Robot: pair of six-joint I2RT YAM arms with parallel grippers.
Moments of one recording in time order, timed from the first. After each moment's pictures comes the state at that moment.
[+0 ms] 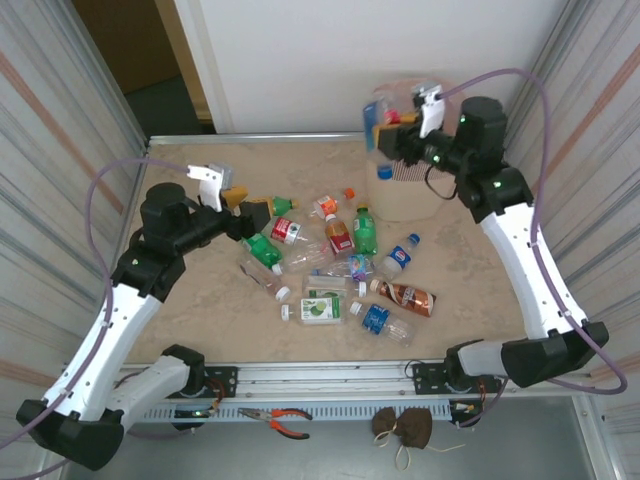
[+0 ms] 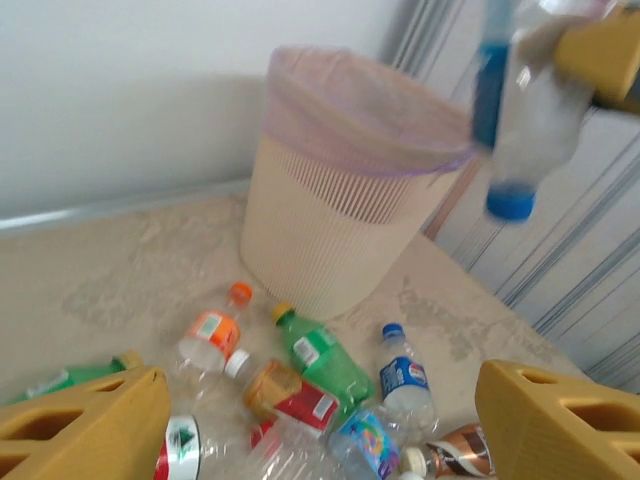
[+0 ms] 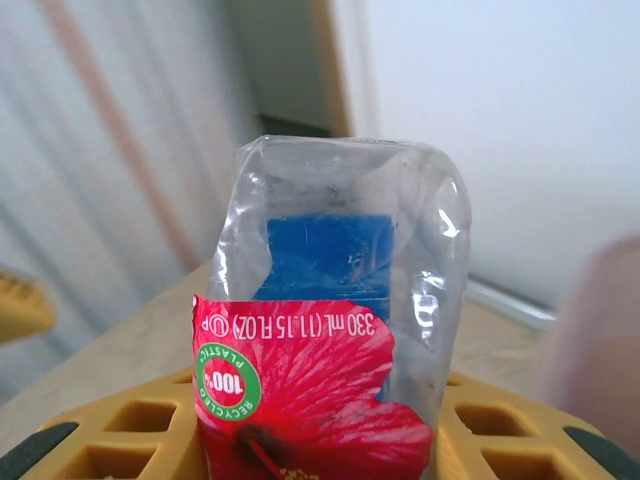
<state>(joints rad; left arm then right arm) -0.37 0.91 1.01 -0.35 0.40 -0.24 0.26 1.34 1.60 -0.44 -0.46 0.10</state>
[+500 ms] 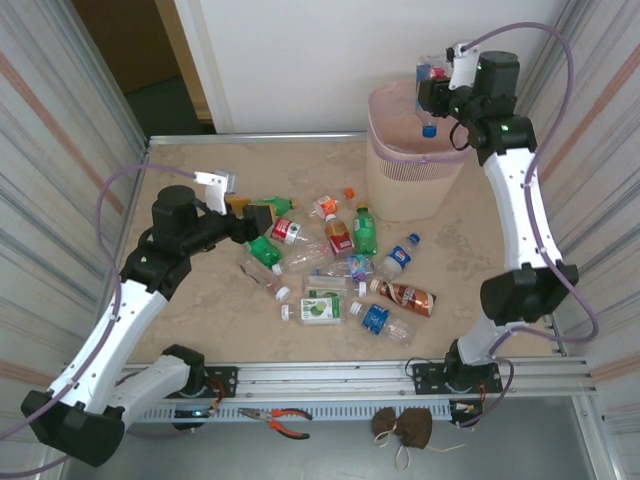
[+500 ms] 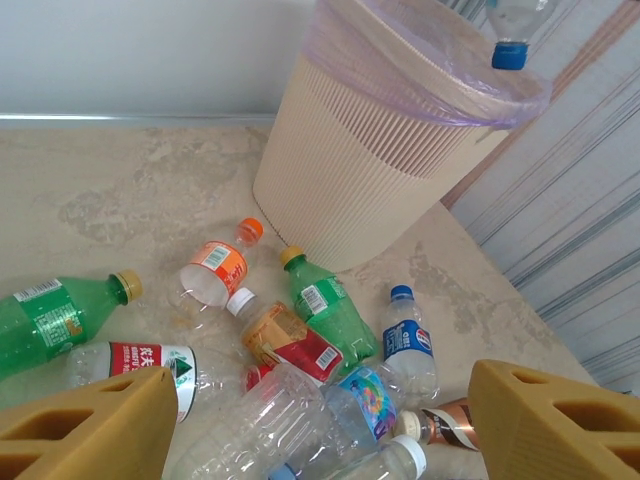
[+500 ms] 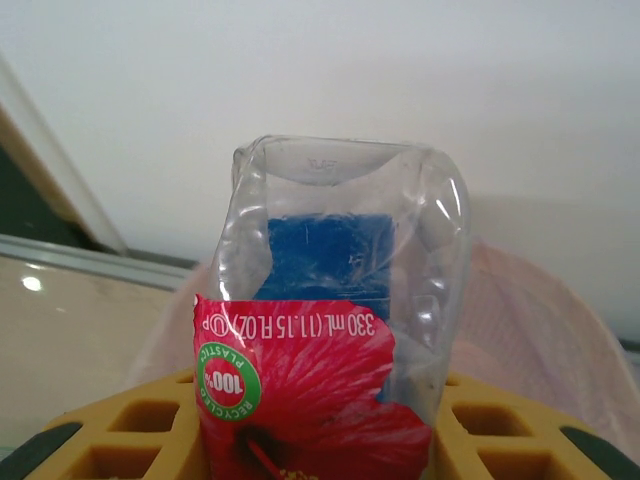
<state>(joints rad) -0.37 0.94 0.97 -0.36 0.39 -0.32 0.09 1.75 2.04 -0.66 -0.14 0.00</state>
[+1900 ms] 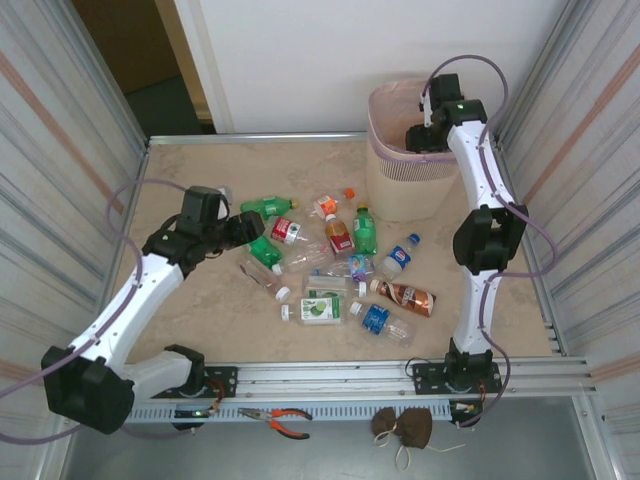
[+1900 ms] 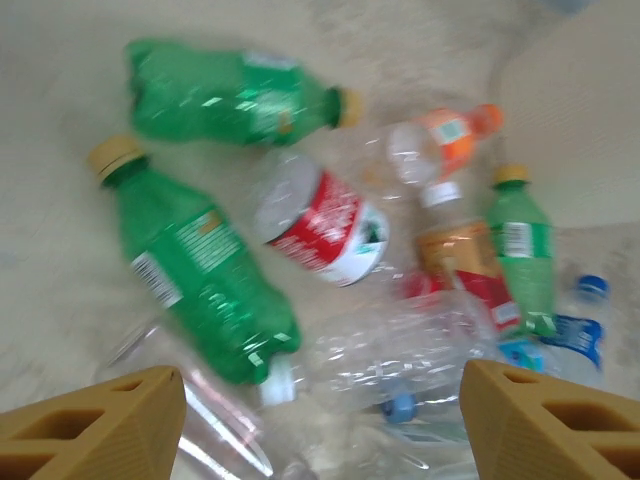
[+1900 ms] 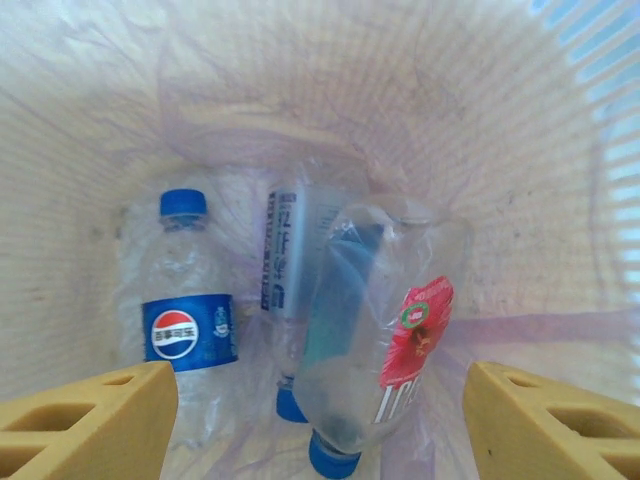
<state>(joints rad) -0.34 1.13 0.97 -0.65 0.09 -0.62 0.12 2.14 2.30 -1.13 0.11 -0.03</state>
